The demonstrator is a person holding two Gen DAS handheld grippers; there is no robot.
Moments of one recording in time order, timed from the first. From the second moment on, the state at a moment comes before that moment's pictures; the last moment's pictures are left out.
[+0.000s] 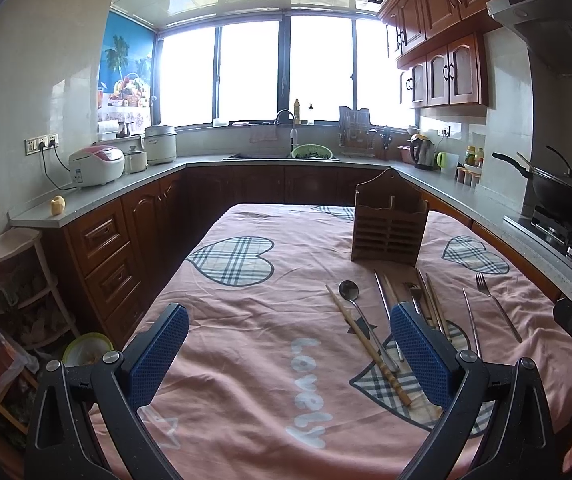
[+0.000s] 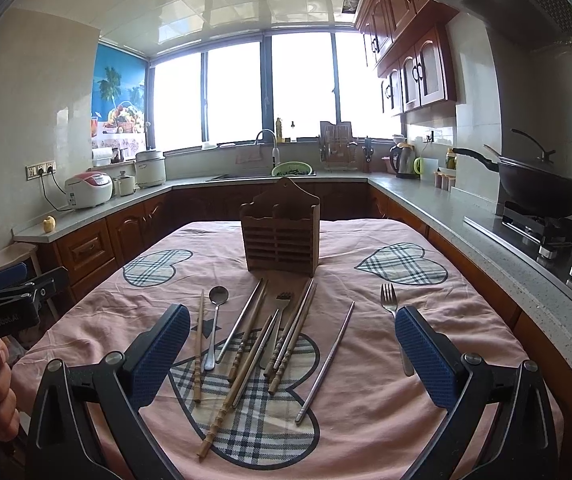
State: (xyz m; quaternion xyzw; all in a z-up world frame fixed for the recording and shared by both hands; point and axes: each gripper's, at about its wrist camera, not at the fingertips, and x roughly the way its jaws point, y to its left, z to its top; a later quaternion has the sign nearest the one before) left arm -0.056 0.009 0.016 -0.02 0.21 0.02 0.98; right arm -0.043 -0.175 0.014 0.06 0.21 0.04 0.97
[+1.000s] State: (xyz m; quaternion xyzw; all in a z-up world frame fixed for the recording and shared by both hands) left arm -0.042 0.005 0.008 -0.02 0.23 0.02 0.97; right arm -0.036 -0.175 0.006 0.07 0.23 0.05 0.97
